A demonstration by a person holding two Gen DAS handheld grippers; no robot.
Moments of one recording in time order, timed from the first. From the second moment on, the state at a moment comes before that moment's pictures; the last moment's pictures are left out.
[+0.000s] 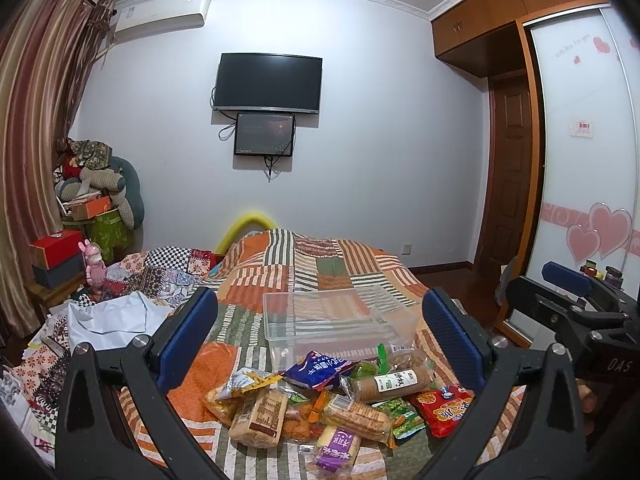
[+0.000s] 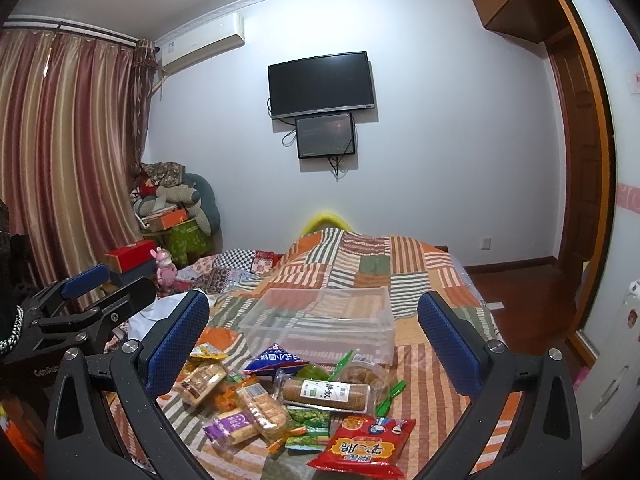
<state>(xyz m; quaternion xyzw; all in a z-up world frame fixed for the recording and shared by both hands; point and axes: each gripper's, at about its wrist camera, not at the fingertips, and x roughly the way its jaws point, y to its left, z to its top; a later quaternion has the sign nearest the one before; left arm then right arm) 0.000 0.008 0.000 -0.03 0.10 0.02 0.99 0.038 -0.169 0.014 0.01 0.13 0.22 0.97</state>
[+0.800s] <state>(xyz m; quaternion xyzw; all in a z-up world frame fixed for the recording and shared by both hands) -0.003 0.002 0.002 -0.03 0.10 0.02 0.99 0.038 -0.170 0.012 0.02 0.13 0.23 0.97</state>
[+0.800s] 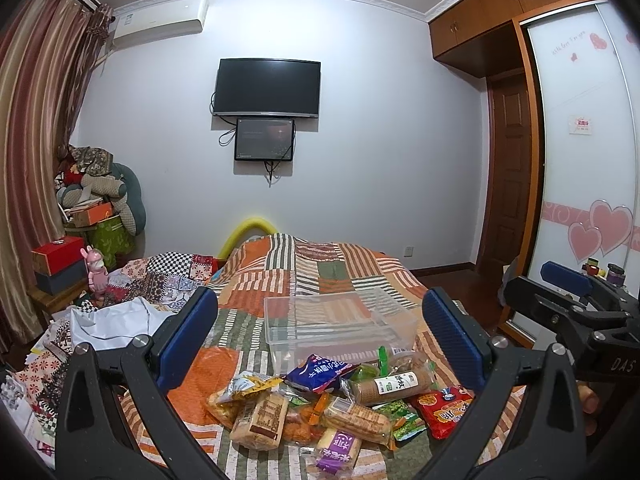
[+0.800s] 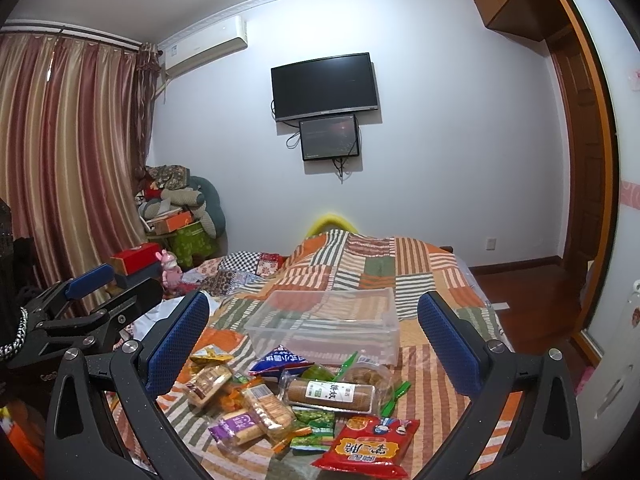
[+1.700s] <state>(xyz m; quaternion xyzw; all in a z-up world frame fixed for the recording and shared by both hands) 0.008 -0.003 -0.004 -0.01 0.12 -0.01 0.99 0.056 -0.180 0.000 0.02 0.16 0.22 0.96</state>
